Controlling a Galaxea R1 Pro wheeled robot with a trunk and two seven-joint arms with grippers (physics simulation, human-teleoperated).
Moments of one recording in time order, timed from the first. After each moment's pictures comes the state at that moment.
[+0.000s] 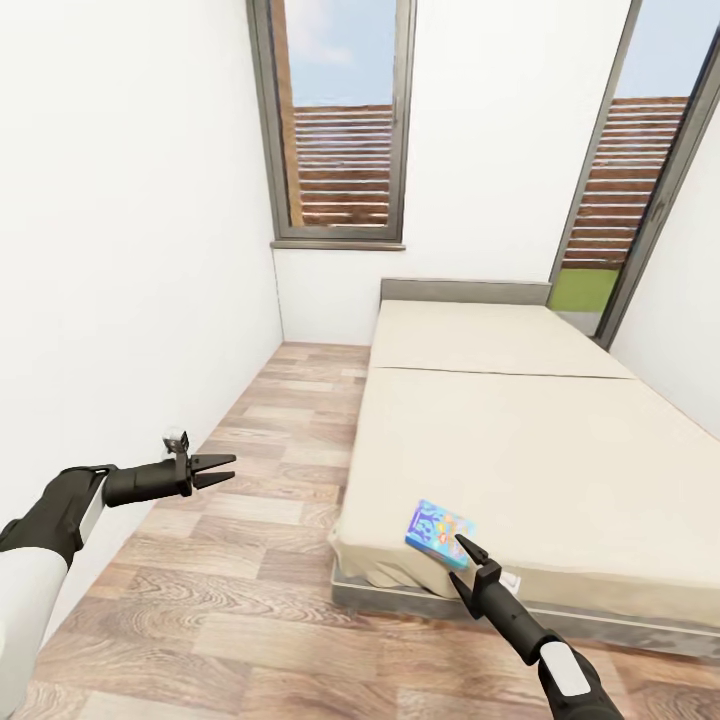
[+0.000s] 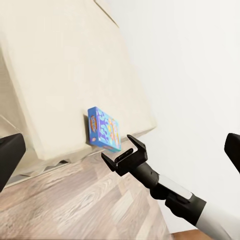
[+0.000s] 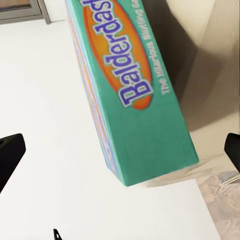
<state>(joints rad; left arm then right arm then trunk) -0.86 0.34 0.23 -0.62 -0.02 0.88 -1.52 -0.47 0.06 -0.71 -0.54 -0.60 0.68 0.76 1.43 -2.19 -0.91</state>
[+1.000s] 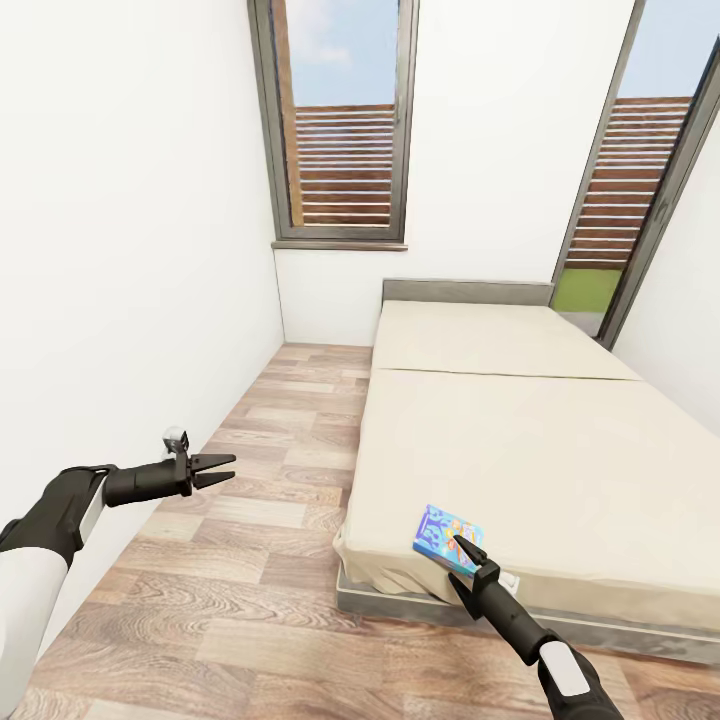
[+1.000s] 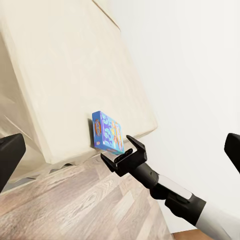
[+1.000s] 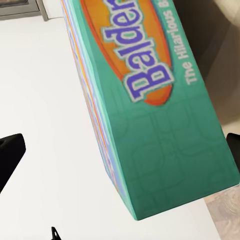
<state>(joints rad) -0.86 0.34 0.23 -0.62 -0.02 0.88 -1.52 -0.47 0.06 -0.71 -0.54 -0.59 0.69 0.76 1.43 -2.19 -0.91</state>
